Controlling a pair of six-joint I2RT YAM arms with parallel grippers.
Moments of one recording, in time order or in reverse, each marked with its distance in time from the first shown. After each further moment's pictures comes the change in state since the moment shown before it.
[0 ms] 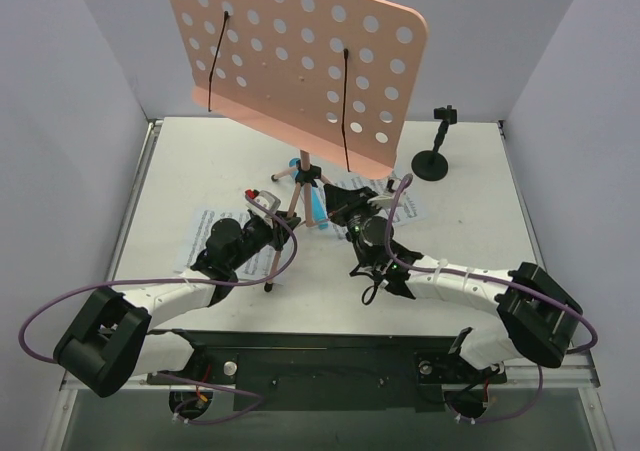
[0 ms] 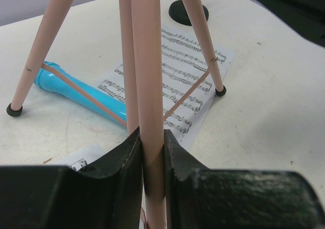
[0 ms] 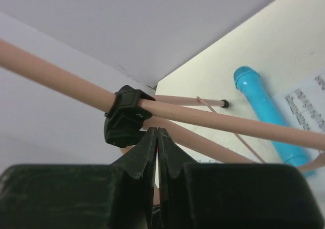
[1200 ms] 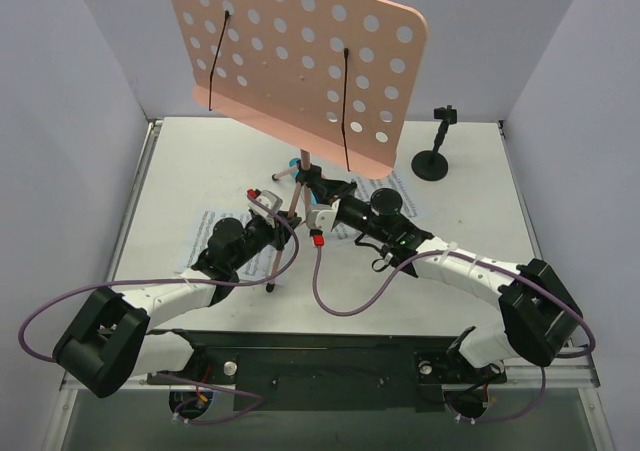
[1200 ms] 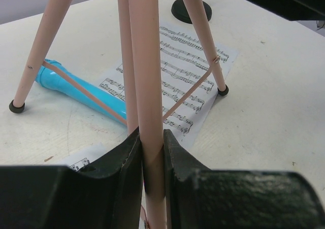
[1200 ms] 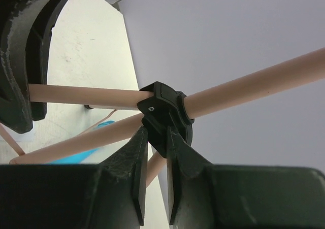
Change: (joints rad) left arm -0.019 -0.005 0.012 -0.029 -0.029 0.004; right arm -0.183 0.015 0.128 -0.245 -0.910 -1.868
